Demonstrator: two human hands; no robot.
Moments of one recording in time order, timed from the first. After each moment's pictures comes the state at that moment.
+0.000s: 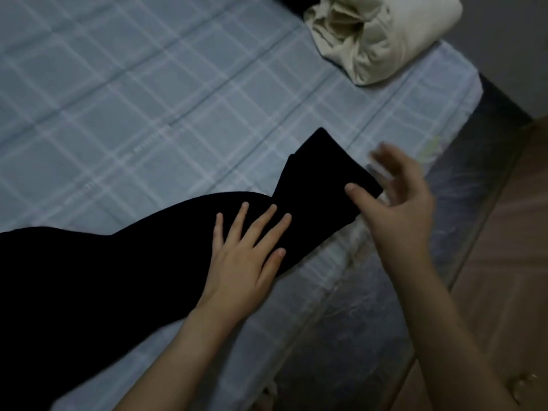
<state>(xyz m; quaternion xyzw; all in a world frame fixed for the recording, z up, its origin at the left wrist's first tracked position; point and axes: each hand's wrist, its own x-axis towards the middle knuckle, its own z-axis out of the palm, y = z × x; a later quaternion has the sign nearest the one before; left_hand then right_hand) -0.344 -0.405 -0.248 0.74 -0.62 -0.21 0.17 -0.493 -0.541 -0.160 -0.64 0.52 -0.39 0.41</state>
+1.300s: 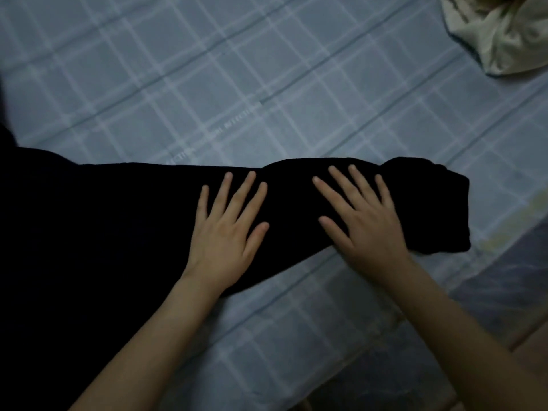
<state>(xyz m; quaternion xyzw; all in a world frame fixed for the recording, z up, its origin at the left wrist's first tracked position) -0.242 -0.358 -0.269 0.83 -0.54 -0.13 0.02 -0.424 -0.534 -0.262 -0.96 0.25 0.04 0.09</state>
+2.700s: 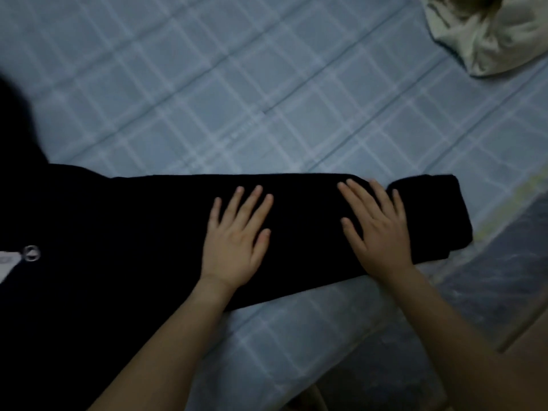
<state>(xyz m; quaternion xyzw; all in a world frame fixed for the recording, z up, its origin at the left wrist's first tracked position) -0.237 -0.341 -0.294 0.83 -0.56 -0.07 0.05 -0.445 -0.525 -0.275 -0.94 0.33 -0.03 0.08</state>
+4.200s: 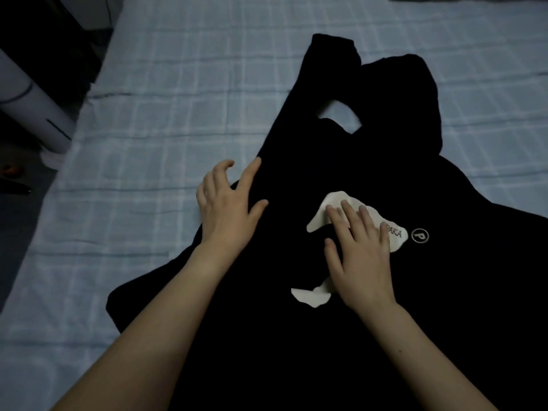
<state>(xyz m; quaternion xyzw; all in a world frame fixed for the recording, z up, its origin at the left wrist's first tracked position) 0.076 0.132 -0.246 0.97 -0.17 0.05 0.19 -0.066 -0.051 -0.254 -0.96 0.15 -0.03 0.22</state>
